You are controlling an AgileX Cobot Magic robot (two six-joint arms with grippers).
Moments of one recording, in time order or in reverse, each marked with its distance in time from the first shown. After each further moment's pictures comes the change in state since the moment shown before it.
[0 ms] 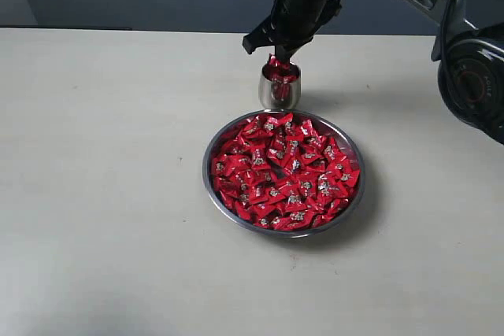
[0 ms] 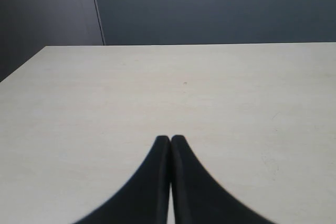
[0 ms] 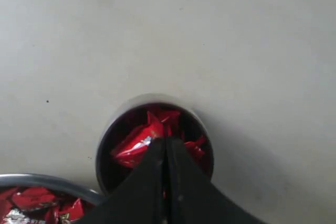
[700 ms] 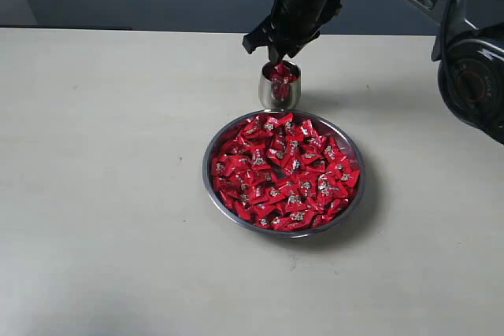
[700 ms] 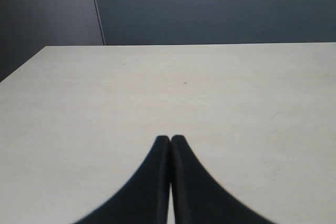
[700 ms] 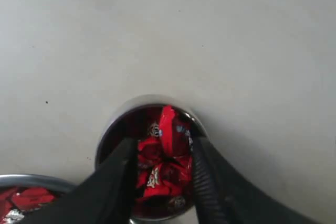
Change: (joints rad) left arm 0.000 0.000 0.000 0.000 0.000 0.000; right arm 0.000 0.000 0.000 -0.002 -0.003 0.000
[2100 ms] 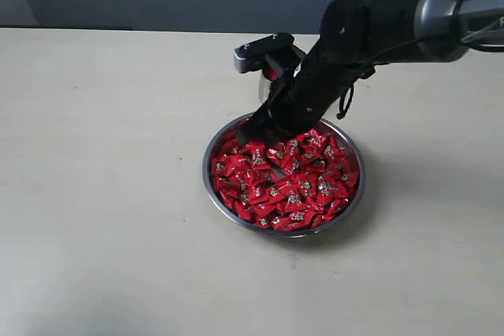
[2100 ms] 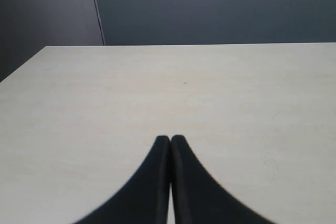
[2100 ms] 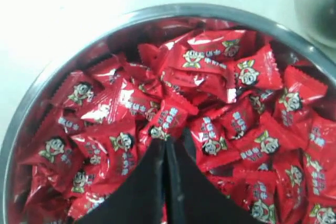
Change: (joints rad) left arm 0.000 0.000 0.000 0.000 0.000 0.000; right arm 0.116 -0.462 0.975 0.300 -0.517 -0.170
